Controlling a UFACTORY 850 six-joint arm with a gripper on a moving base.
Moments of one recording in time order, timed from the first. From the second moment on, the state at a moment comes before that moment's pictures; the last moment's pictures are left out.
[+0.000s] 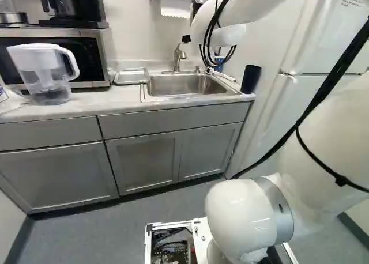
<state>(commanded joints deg) 1.0 9.1 -52.7 0.0 19.4 0.0</state>
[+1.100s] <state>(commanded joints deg) 1.0 9.1 -52.7 0.0 19.4 0.0</state>
